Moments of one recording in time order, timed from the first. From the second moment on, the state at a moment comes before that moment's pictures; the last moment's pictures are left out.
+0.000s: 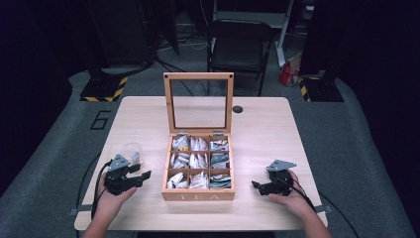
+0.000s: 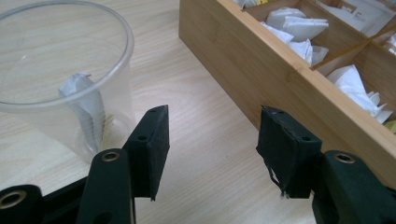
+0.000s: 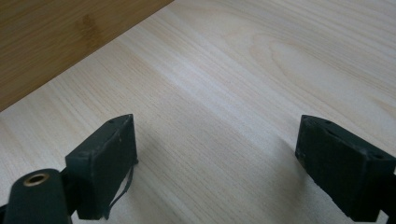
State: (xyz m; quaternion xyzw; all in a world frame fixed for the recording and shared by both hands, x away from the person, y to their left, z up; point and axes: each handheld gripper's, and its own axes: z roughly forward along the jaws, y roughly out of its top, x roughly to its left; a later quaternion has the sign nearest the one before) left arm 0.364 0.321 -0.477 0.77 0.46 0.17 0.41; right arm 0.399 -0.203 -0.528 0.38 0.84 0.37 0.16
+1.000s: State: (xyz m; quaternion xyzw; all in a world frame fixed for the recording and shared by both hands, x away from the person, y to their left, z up) left arm 0.365 0.314 -0.502 0.80 0.44 0.16 0.38; right arm 0.399 -0.203 -0.528 0.38 0.84 0.37 0.16
